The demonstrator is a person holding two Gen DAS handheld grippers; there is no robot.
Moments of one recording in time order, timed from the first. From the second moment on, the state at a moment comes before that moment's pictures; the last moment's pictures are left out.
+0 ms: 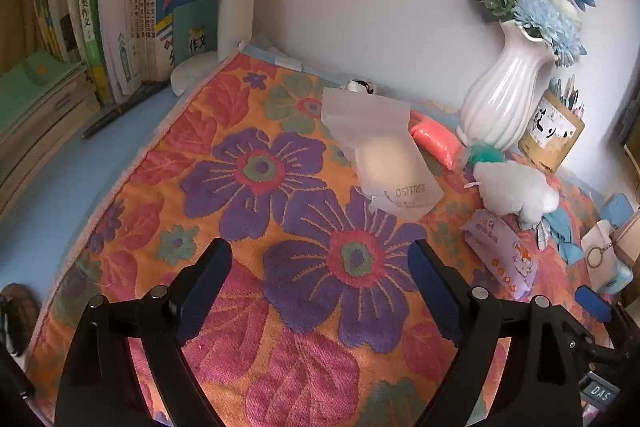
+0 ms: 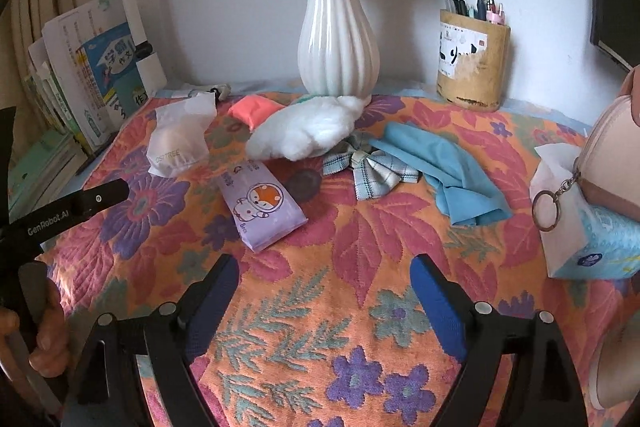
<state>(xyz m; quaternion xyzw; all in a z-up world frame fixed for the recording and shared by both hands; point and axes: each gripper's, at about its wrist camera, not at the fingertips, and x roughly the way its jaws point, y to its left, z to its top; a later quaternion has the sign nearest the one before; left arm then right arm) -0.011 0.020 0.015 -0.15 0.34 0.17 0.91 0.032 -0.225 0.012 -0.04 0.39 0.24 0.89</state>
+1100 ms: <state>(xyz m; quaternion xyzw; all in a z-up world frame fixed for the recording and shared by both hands) 0.102 0.029 0.012 -0.17 0.39 0.16 0.89 0.079 -0.157 0.008 -0.10 0.40 0.33 0.85</state>
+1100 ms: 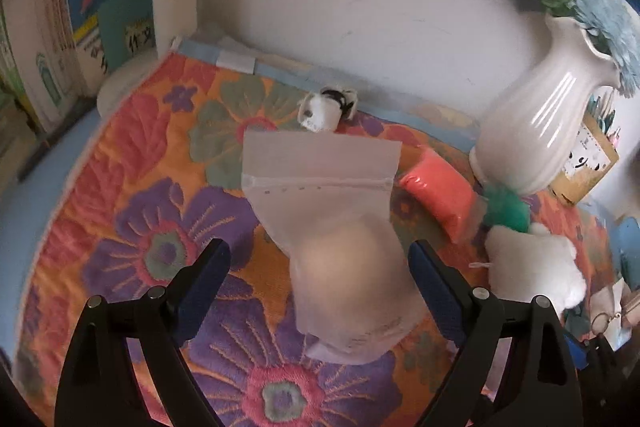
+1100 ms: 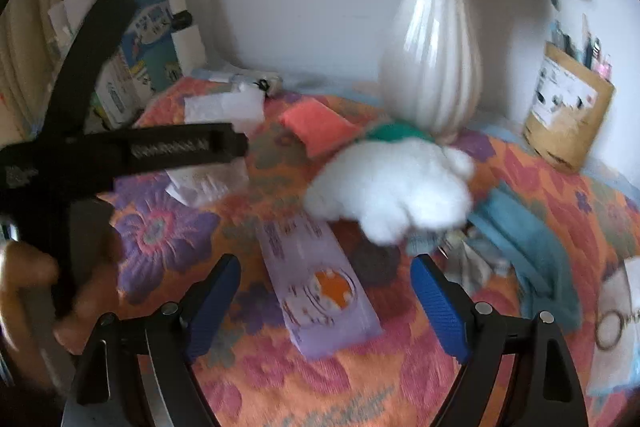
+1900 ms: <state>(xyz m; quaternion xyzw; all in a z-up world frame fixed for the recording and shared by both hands) -0.011 -0.062 0.029 -0.09 0.31 0.10 0.94 0.006 -0.207 0.009 -0.07 0.39 0.32 0.86</state>
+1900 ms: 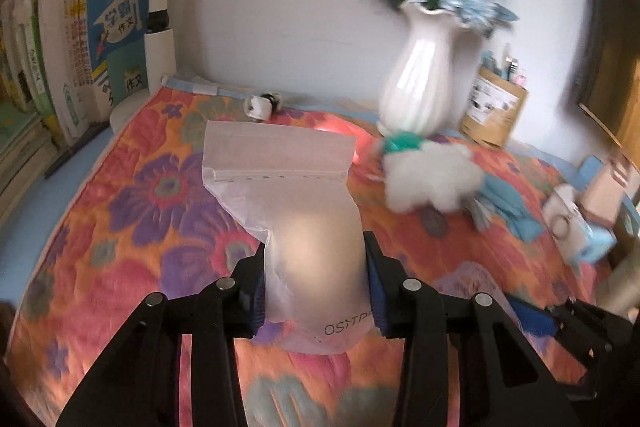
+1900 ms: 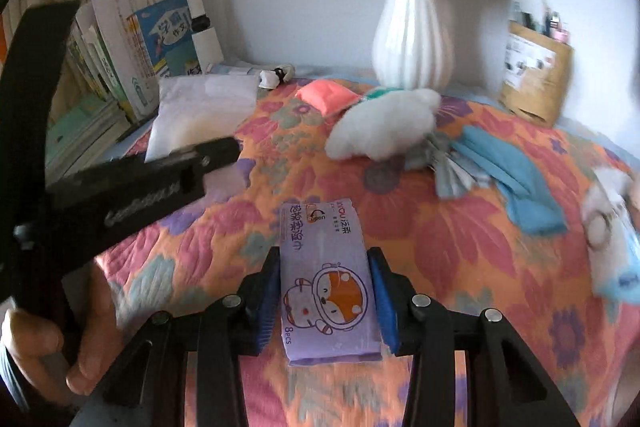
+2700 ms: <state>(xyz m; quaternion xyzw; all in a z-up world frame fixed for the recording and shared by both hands) -0.106 -0.202 0.055 -0.10 0.30 -0.15 0.94 -0.096 -0.445 0.047 0.17 0.43 0.19 0.87</state>
